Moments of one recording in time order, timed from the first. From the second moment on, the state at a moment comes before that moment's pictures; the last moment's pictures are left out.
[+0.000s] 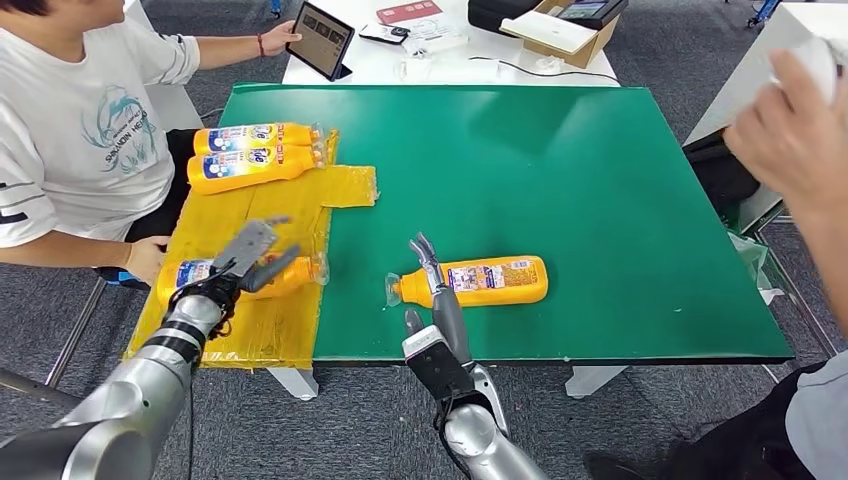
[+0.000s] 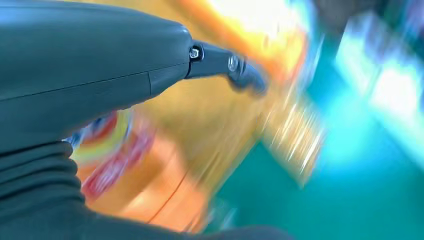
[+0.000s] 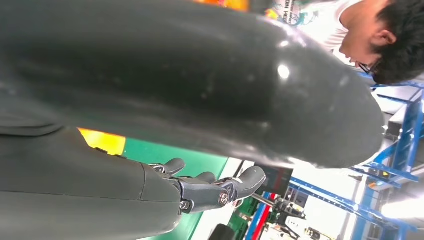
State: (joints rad) left arm -0.73 -0.05 0.15 -0.41 -0.80 0.11 -0.56; right arm -0.18 0.21 0.43 -1.21 0.24 -0.42 -0.57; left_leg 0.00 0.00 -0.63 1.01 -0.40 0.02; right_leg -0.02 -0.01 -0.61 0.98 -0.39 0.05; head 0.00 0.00
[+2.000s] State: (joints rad) left arm -0.20 -0.31 -0.19 -1.19 -0.32 0.70 -0.70; right arm -0.69 -0.13 0.54 -0.64 0.75 0.06 -0.07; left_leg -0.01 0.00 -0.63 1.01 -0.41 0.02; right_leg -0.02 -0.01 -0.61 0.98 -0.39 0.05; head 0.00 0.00
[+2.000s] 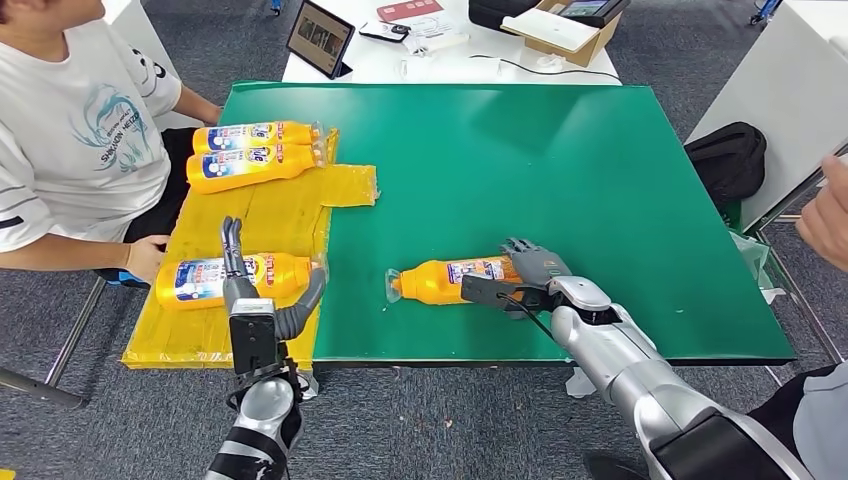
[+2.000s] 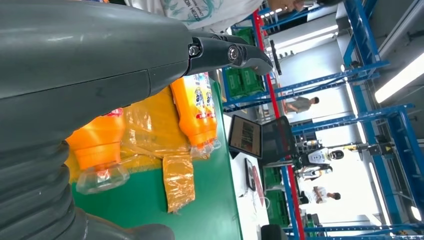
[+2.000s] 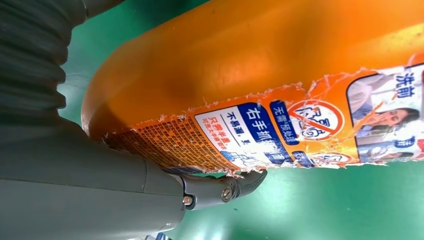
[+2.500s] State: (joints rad) left arm -0.22 -0.30 -0.26 -1.14 -0.16 0.69 -0.70; right arm -0.69 -0.12 0.57 -0.62 0.71 -0.03 -0.22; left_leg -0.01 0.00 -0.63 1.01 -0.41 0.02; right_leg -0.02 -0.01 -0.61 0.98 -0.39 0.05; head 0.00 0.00
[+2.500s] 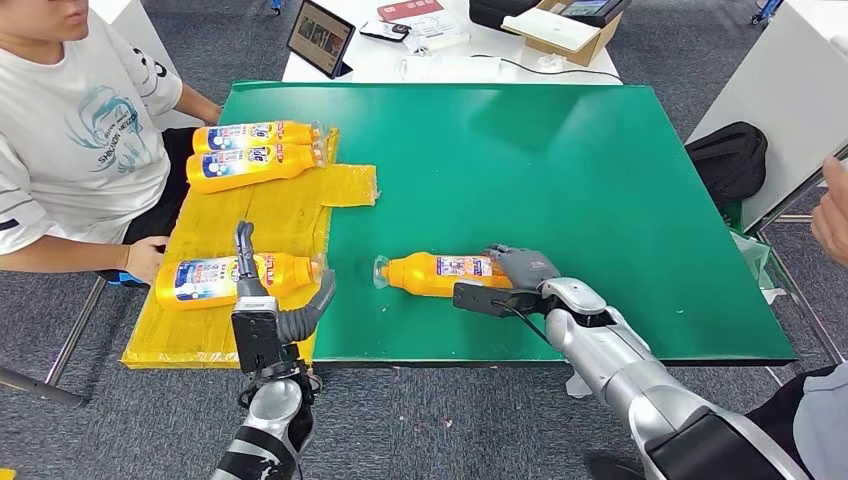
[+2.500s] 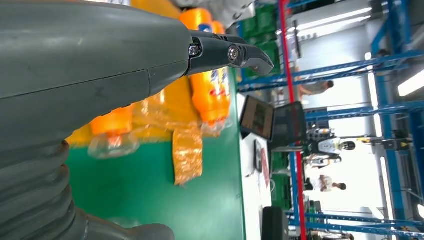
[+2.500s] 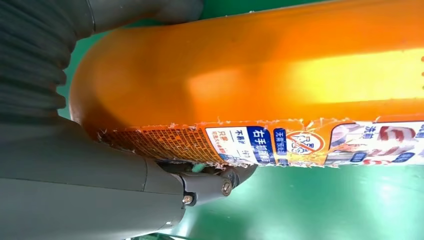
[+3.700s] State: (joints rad) left arm -0.19 -0.25 -0.29 -1.10 0.32 0.20 -0.49; right arm -0.30 0.02 0.16 -1.06 0.43 -0.54 -0.44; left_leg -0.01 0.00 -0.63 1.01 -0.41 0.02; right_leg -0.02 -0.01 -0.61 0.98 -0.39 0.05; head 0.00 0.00
